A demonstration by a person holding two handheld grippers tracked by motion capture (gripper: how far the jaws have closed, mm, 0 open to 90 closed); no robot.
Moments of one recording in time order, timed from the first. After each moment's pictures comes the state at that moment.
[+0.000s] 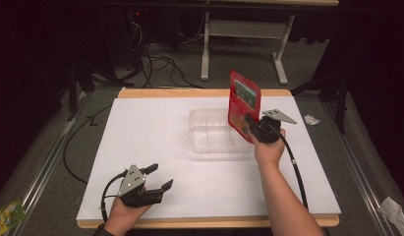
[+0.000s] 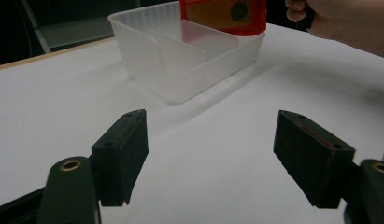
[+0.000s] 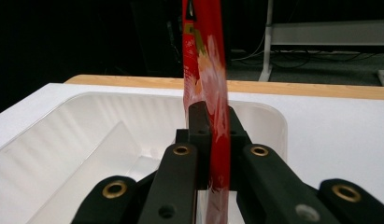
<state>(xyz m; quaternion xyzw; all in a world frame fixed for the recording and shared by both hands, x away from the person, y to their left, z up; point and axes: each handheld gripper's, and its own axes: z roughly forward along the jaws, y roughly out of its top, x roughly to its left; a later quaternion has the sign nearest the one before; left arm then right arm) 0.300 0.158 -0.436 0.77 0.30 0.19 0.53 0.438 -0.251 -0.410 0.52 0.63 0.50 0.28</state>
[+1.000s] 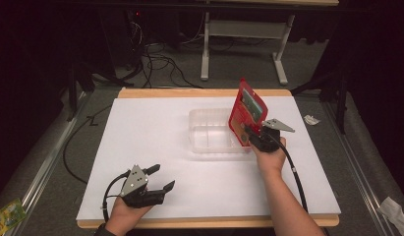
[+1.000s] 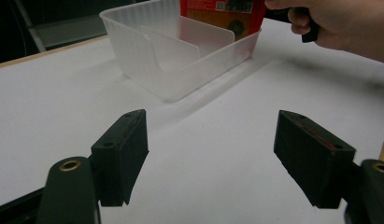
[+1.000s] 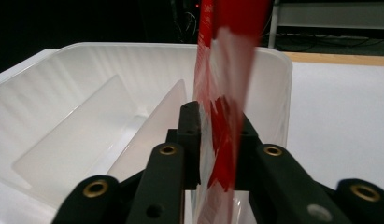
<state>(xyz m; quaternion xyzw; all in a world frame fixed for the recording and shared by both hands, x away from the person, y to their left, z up) 0.301 0.154 -0.437 0.78 0.29 0.18 0.53 0.424 -0.257 -0.434 0.52 0.66 0.47 0.26</state>
